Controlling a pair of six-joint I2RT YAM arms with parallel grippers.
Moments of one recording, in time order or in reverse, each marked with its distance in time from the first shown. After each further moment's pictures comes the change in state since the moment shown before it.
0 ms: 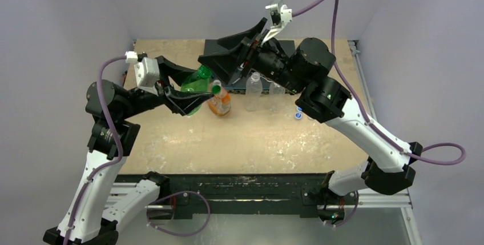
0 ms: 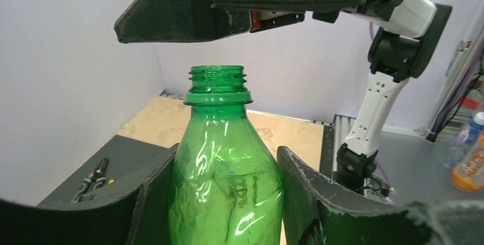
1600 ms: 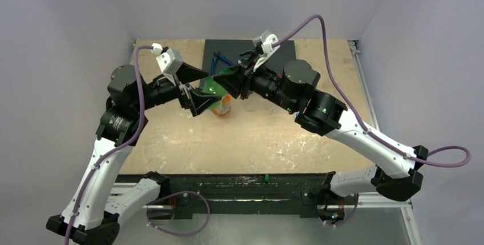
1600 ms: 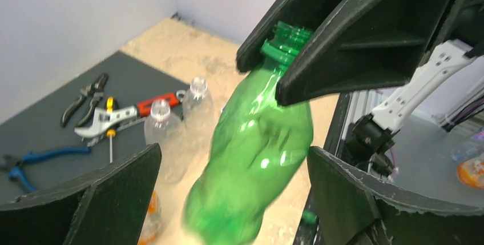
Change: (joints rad) left arm -0.002 0.069 0.001 -0.235 -0.122 0.095; right arm 0.047 -0.072 -0.211 -0.066 0.119 -0.142
